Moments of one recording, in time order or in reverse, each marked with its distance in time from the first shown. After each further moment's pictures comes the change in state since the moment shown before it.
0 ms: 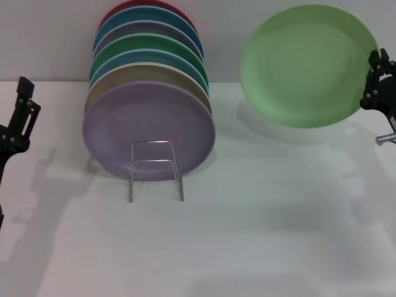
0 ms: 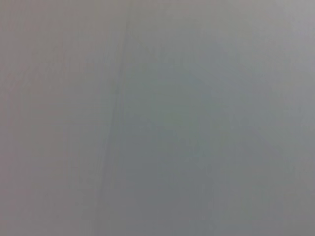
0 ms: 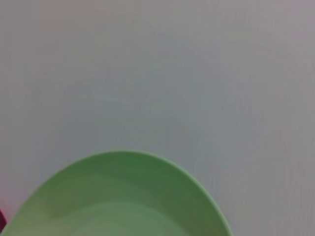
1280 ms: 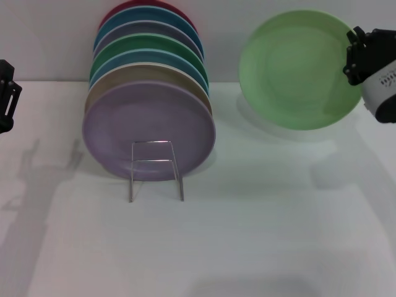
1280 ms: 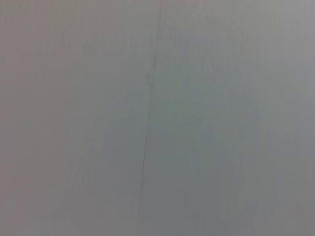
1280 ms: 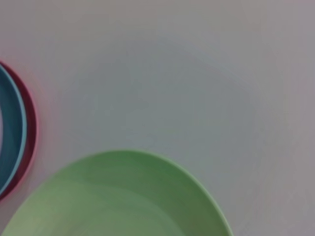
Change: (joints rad) left arm -0.045 0.002 -0.133 0.010 -0.002 -0.088 0.000; right arm -0.172 -0.003 0.098 0.816 -0.085 0.989 -0.473
